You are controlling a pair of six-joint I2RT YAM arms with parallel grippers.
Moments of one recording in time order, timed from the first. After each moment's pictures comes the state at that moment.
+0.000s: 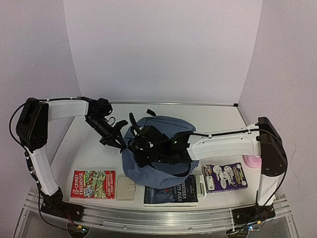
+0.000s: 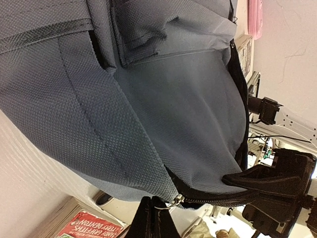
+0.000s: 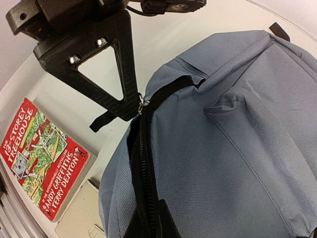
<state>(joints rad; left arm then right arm) -0.42 1.84 1.35 -0.92 0.81 -0.16 1.22 1.96 1.50 -0.31 0.32 0.44</state>
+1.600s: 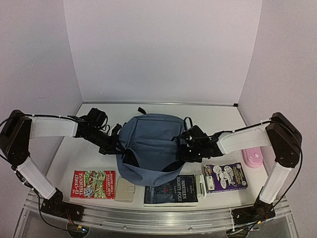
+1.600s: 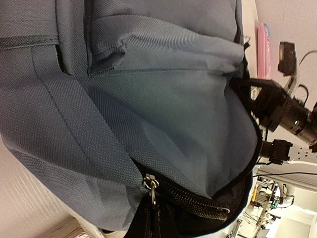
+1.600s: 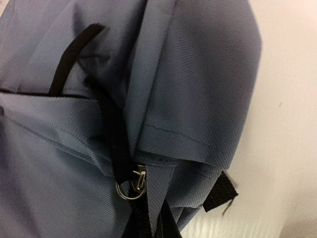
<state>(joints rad) -0.51 1.57 0.91 -0.36 0.63 -0.52 0.83 1.78 0.97 -0.16 0.16 0.82</state>
